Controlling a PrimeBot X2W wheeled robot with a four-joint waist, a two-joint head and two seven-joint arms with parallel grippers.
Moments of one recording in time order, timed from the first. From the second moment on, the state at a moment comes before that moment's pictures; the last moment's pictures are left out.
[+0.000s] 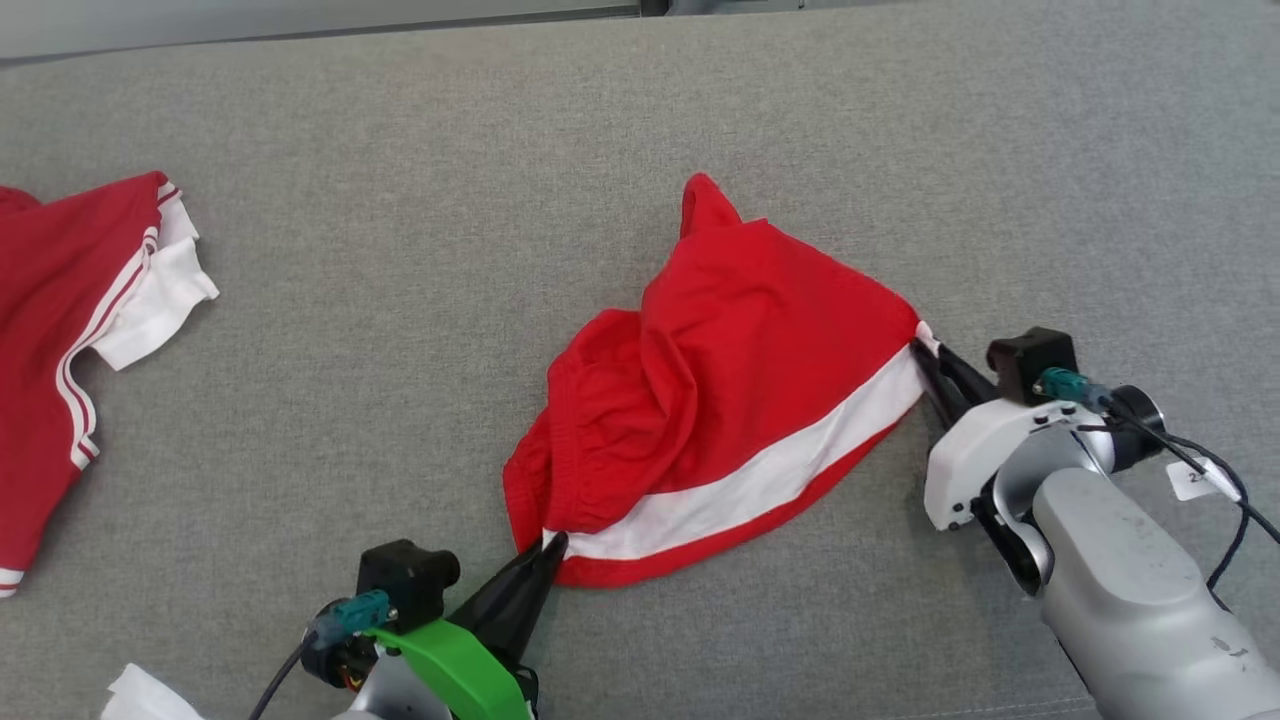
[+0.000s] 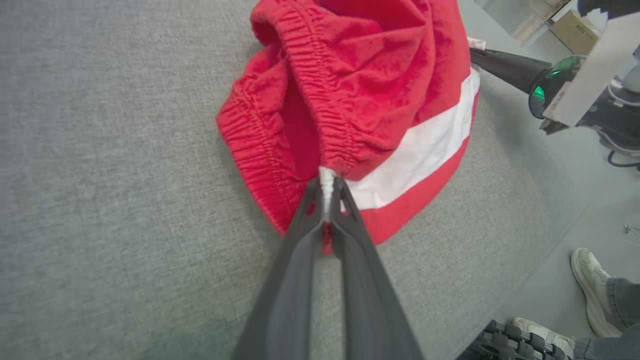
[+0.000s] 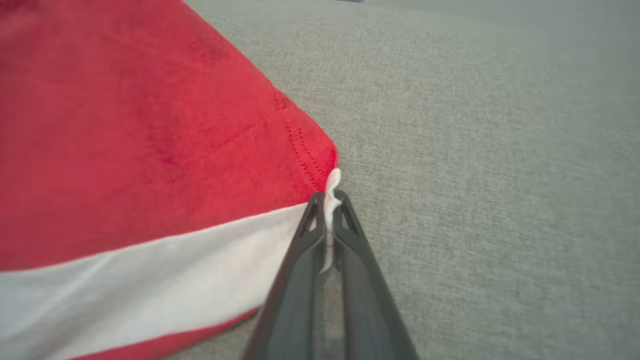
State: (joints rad) left arm -0.14 0.29 -0.59 0.16 -0.62 -0.13 0.01; right arm -0.58 -0.22 0.39 0.80 0.29 0.13 -0.19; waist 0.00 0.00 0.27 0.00
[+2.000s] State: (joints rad) left arm -0.57 0.38 -0.42 0.23 -0.44 -0.13 -0.26; right arm -0.64 -0.13 0.05 0.40 0.59 0.13 -0.26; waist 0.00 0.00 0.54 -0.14
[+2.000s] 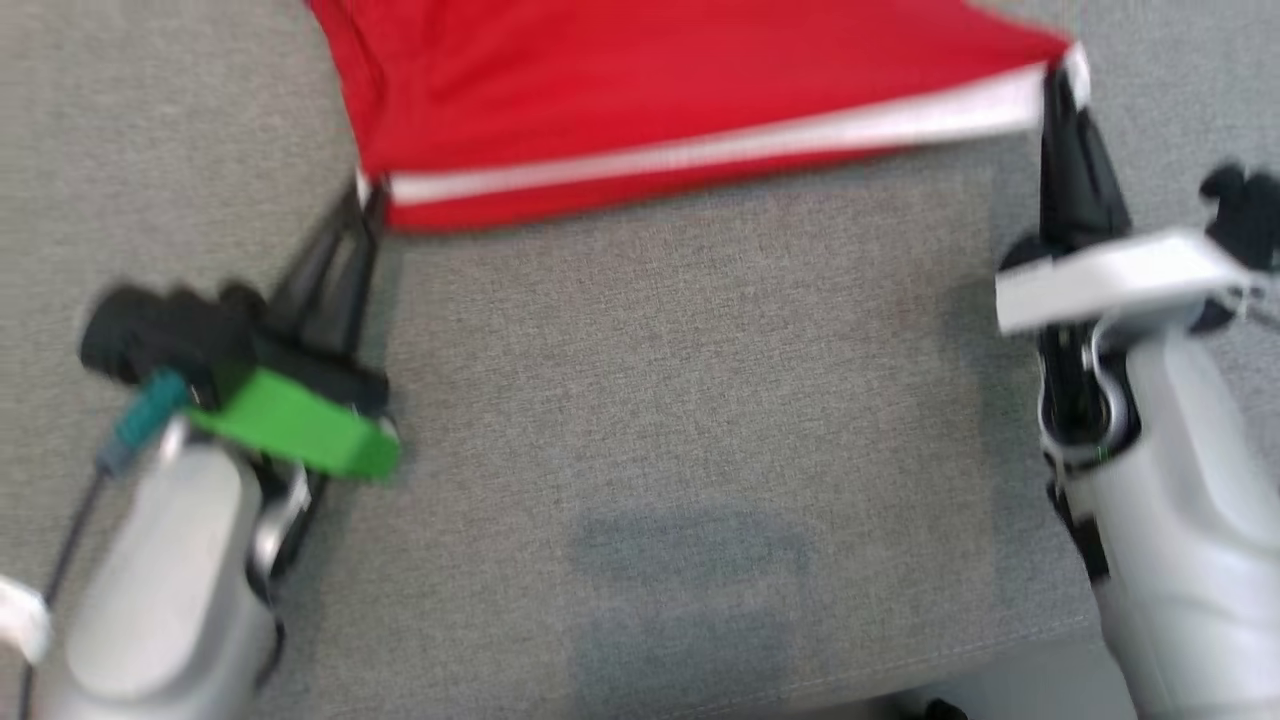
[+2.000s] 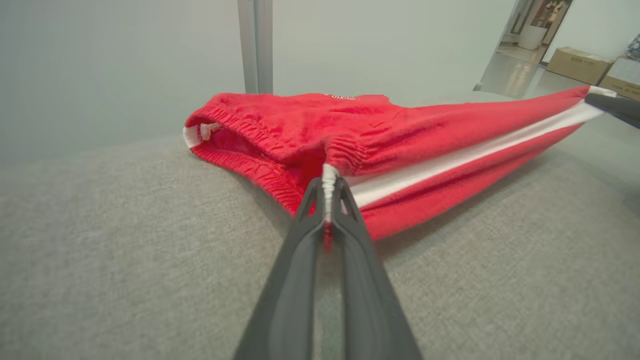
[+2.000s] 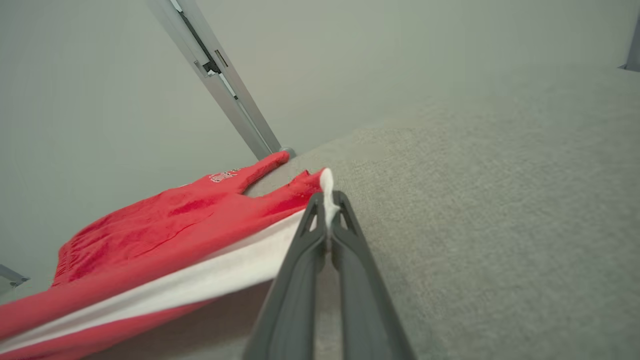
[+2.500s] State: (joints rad) left arm 0.13 0.24 -0.39 -0.02 -0.47 -0.03 -0.26; right arm 0.04 -0.17 -0.03 0.15 0.58 0.14 -0.26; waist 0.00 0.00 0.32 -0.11
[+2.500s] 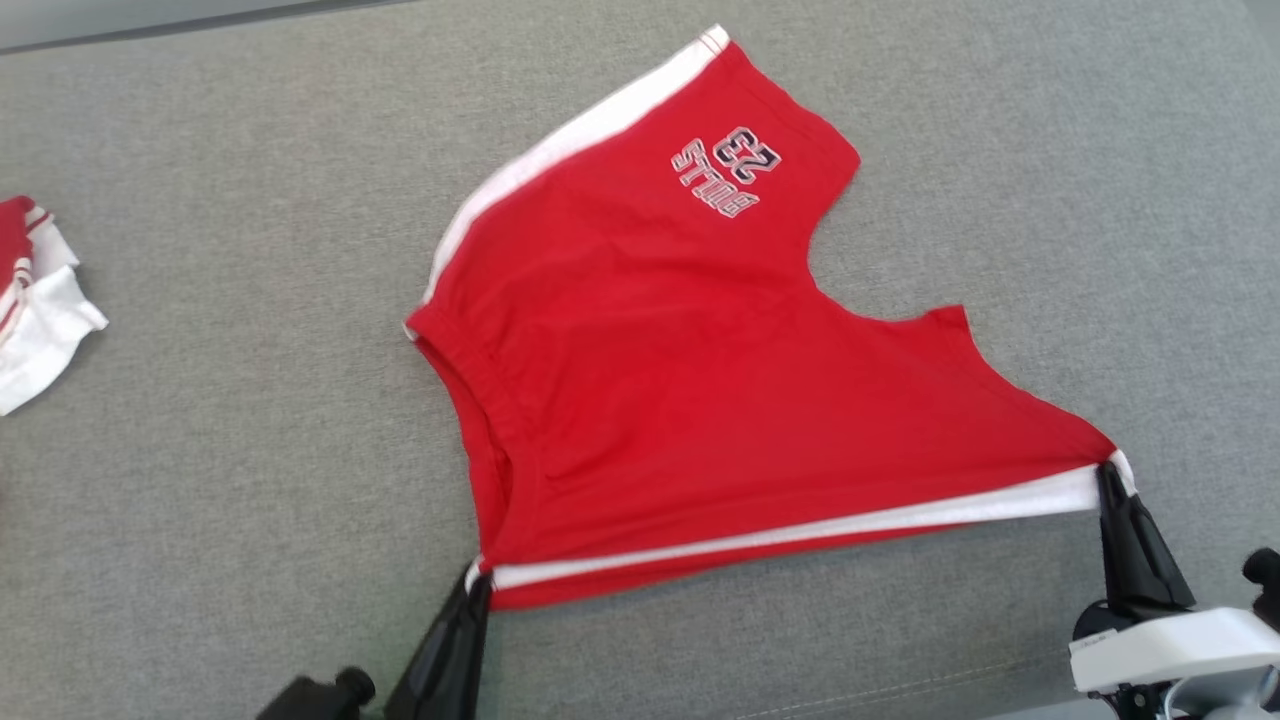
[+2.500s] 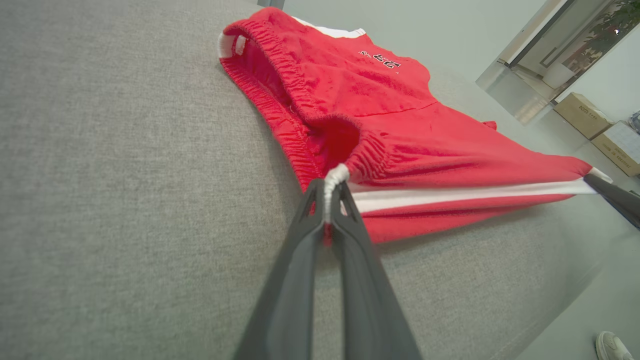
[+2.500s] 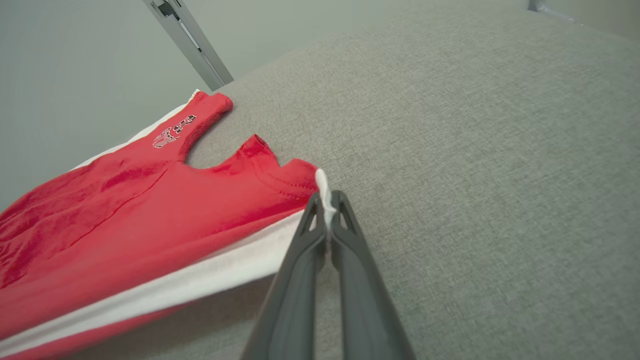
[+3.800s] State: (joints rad) left arm -0.57 0.11 -0.33 0.18 -0.70 0.05 0.12; right arm -1.08 -0.12 0.02 0.86 0.23 0.13 -0.19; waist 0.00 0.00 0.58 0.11
